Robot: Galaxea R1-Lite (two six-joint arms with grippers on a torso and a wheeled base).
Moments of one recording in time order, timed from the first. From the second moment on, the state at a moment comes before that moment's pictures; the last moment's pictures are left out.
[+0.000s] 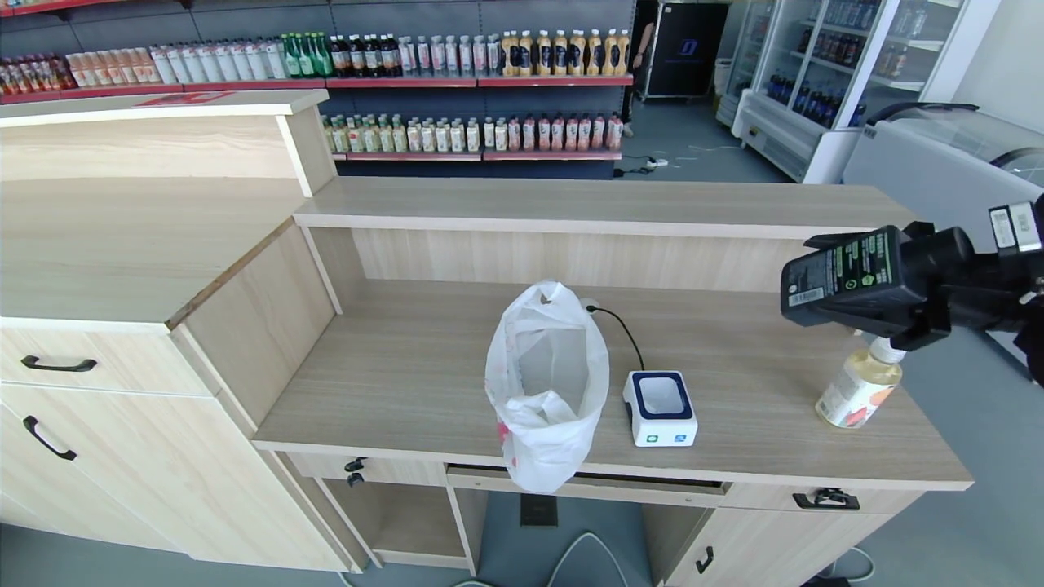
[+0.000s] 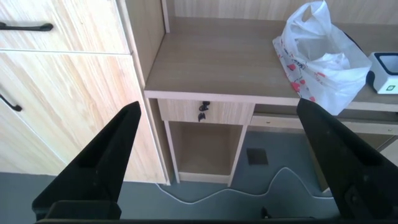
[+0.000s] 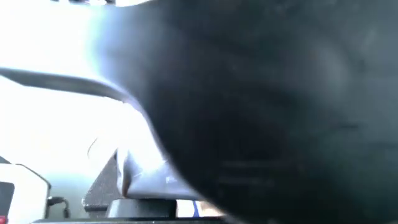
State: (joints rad) left arm 0.00 0.00 0.00 0.00 -0.02 0.00; right arm -0.19 1.81 -0.93 -0.99 1.49 -0.62
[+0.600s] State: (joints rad) left arm 0.00 0.00 0.00 0.00 -0.02 0.00; right arm 0.21 1.64 -0.91 -1.27 1.53 -0.58
